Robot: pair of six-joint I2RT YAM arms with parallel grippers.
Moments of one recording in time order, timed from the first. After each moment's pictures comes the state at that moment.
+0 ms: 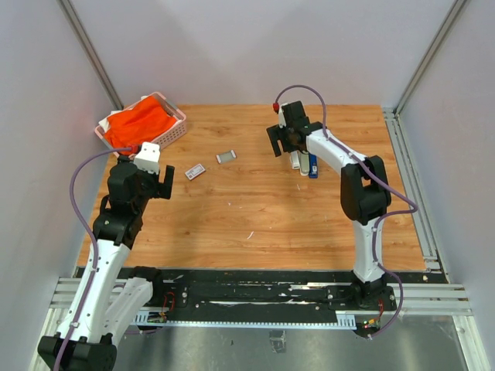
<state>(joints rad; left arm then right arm) -0.13 0.73 0.78 -0.41 -0.16 0.21 0.41 2.11 1.73 -0.46 0.07 -0.03</state>
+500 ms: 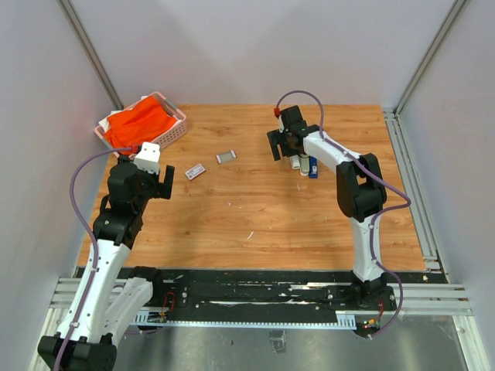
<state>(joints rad) -0.13 0.73 0.78 -0.41 -0.16 0.21 0.41 2.17 1.73 -0.47 0.09 0.03</state>
